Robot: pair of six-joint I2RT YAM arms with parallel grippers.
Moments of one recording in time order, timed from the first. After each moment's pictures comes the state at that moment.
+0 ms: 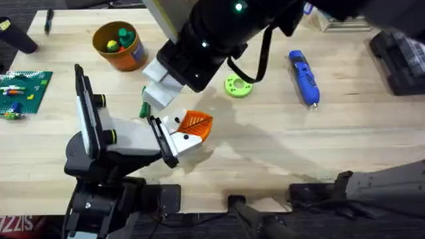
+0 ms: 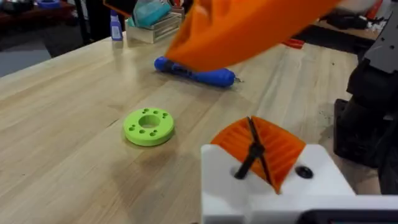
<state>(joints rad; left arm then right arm) -0.10 0.01 0.02 -0.11 1.00 0.00 1.00 1.70 1.88 -1.19 0.00 0.05</state>
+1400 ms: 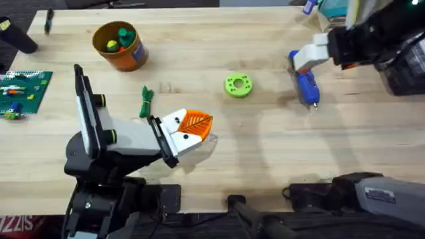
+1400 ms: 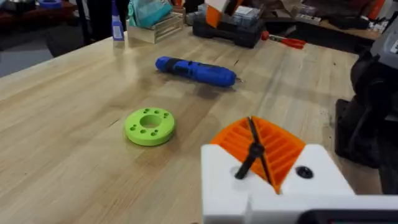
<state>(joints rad) -0.10 0.01 0.02 -0.11 0.99 0.00 0.14 1.38 1.36 -1.26 0.04 0.08</state>
